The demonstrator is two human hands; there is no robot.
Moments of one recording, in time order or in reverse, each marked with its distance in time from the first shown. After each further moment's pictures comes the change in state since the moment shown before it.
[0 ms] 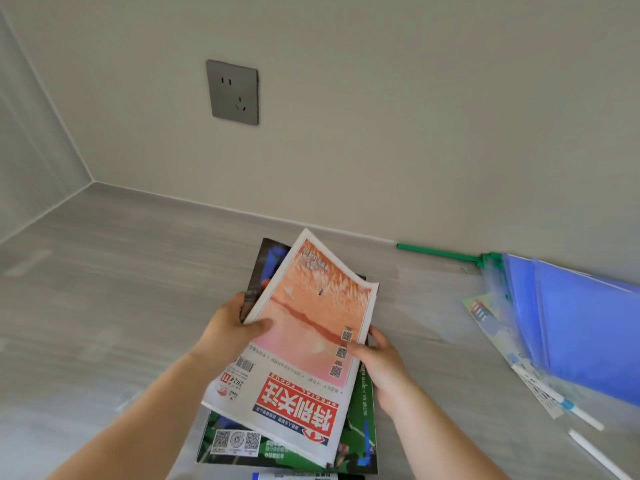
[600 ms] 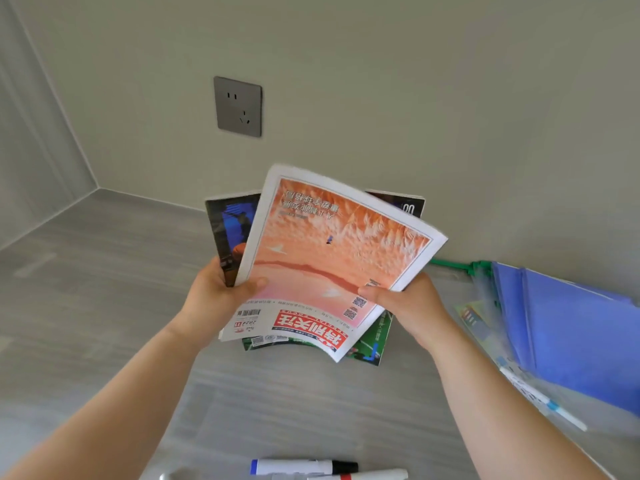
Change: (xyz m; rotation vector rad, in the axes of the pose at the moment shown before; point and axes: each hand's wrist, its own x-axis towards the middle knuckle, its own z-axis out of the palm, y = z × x) left_hand -0.017 0.049 -0.018 -0.292 0.107 0.321; right_hand -0.027 -0.092 -0.020 -0.240 -0.062 -0.592
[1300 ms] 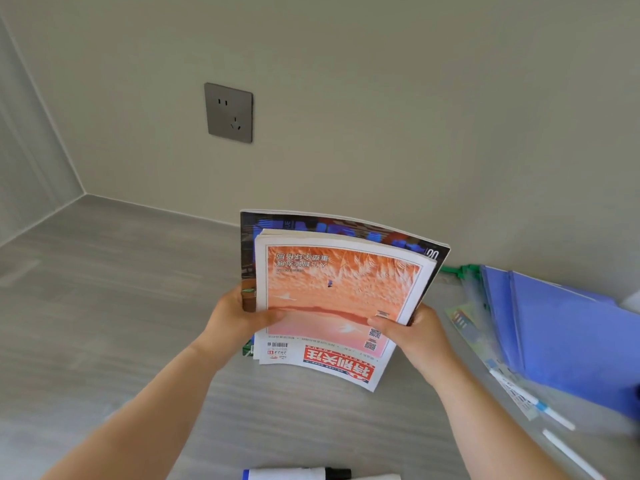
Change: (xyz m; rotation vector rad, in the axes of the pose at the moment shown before) left_hand 0.002 -0.030 0.023 0.022 -0.094 -0.189; right_hand -0.024 0.029 -0.015 -0.063 0.066 0.075
